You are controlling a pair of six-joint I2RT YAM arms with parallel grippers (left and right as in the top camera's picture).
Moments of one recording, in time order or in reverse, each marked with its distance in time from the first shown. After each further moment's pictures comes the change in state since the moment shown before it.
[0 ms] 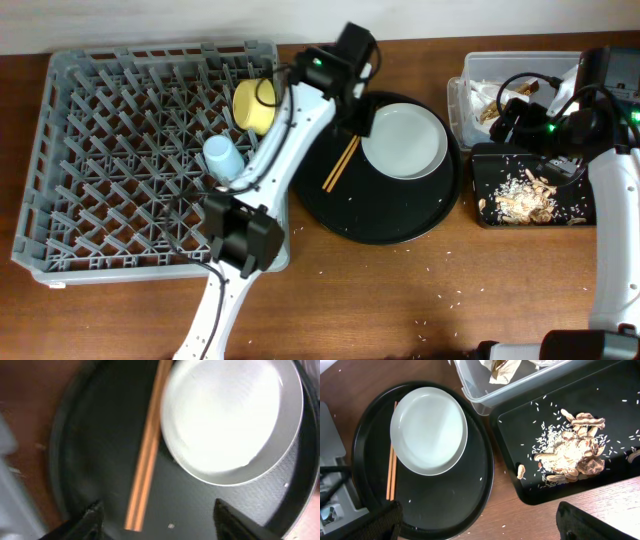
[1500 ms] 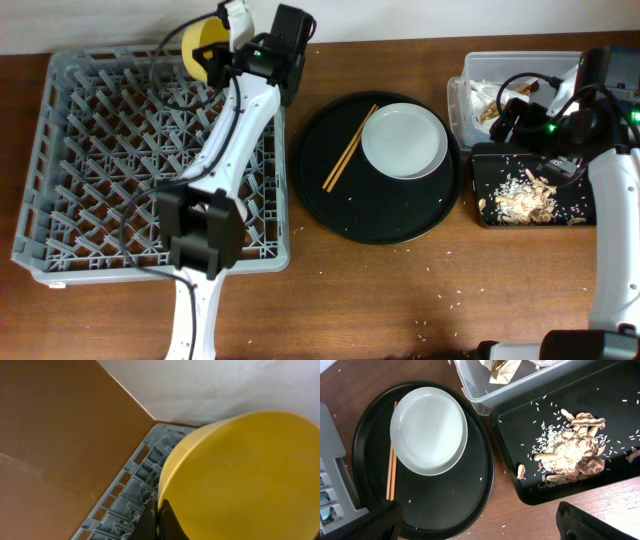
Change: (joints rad) left arm 0.204 -0.160 -0.343 0.399 -1.371 -0.079; right arm 0.000 0.000 0.000 -0.001 0.000 0.000
